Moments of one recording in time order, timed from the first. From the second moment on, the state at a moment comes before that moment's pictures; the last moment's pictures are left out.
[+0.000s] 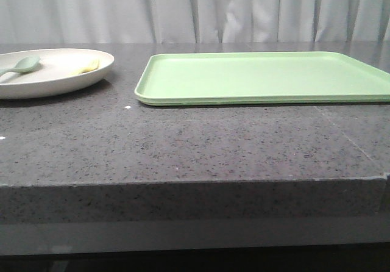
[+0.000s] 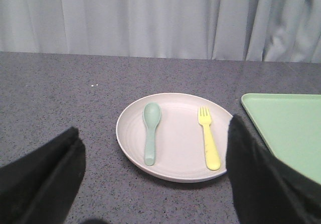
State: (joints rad) left arm 0.00 0.44 -0.67 -0.16 0.49 0.10; right arm -0.02 0.47 -0.60 -0.01 0.51 0.02
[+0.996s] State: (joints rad) left arm 0.14 1.11 -1.08 0.02 0.78 0.10; right arm -0.02 0.47 -0.60 -0.01 0.51 0.02
